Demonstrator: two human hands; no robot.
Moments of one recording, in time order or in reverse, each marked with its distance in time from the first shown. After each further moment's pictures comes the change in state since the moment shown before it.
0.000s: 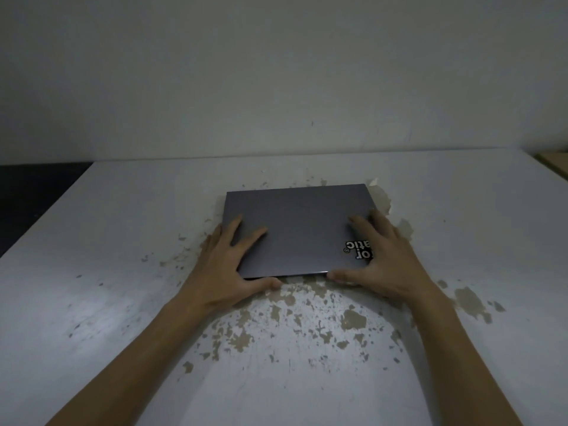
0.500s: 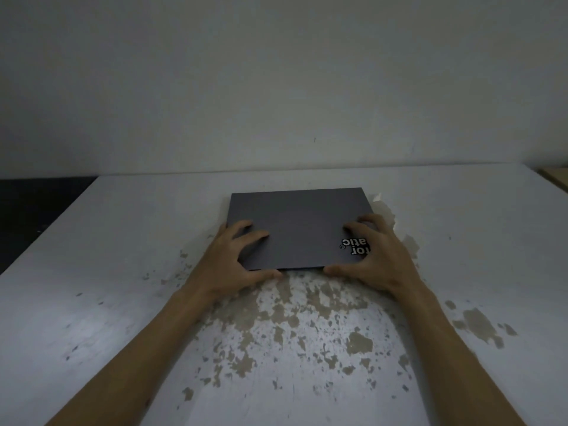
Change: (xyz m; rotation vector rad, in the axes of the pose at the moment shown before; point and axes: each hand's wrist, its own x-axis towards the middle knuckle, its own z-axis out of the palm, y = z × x) left_hand 0.042 -0.010 -0.009 -0.079 0.109 0.093; right_hand 0.043 0.000 0.008 0.079 0.234 -0.175
